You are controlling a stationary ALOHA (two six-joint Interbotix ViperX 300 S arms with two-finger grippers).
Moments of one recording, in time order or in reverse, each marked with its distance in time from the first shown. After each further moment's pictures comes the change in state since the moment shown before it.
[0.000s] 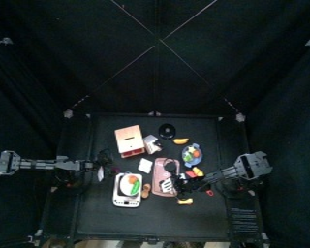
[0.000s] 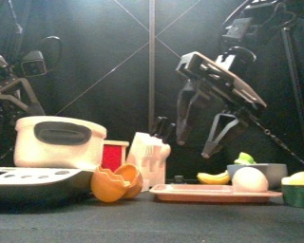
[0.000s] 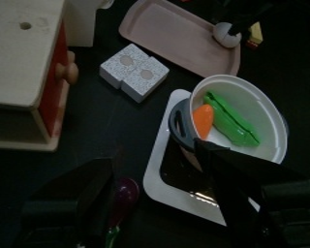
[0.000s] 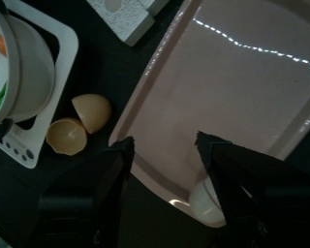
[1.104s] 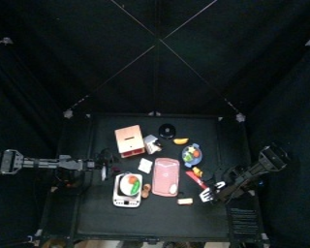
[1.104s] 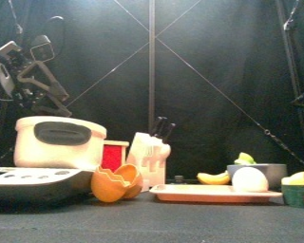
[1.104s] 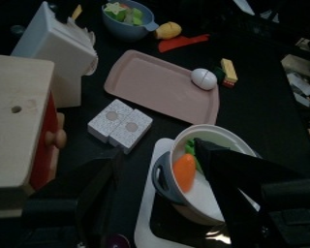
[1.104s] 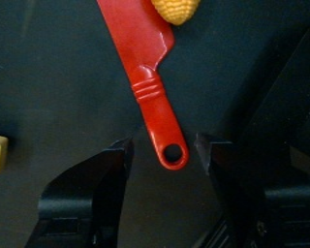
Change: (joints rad) left arm -0.006 0.086 -0.074 0.081 -0.181 0.003; right arm 0.442 -0.342 0.485 0.430 0.318 0.003
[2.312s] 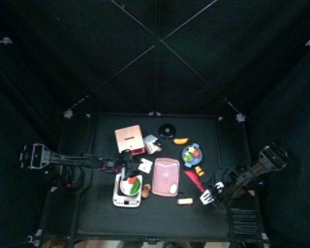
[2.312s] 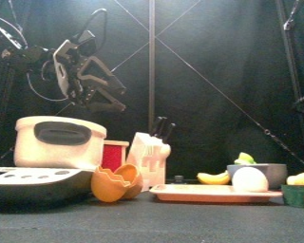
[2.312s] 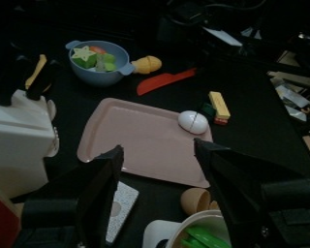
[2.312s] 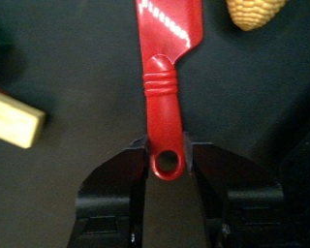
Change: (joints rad) left arm -0.023 0.416 -0.267 0.091 -0.256 0.002; right arm 0.037 -0.018 0.034 -0.100 -0.172 0.000
